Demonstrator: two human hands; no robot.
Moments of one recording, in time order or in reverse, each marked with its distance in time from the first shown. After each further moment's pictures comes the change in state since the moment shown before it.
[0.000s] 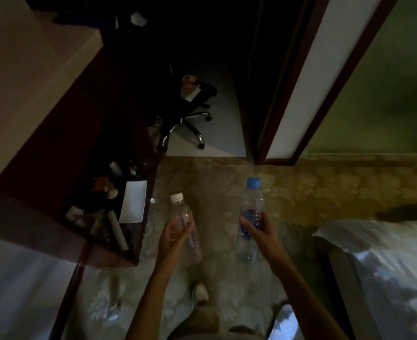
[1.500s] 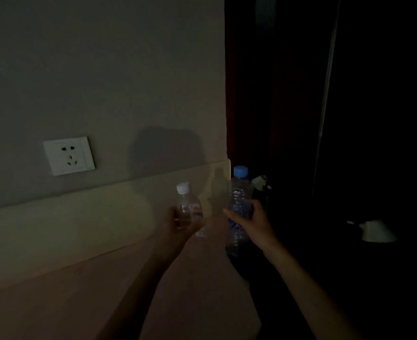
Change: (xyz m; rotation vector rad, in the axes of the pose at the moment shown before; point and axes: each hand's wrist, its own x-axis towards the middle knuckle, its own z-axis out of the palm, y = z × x) left_hand 0.541 0.556 -0.334 0.059 1.089 0.543; right_hand 0.640 -0.539 0.652 -0.017 -0.992 -0.592
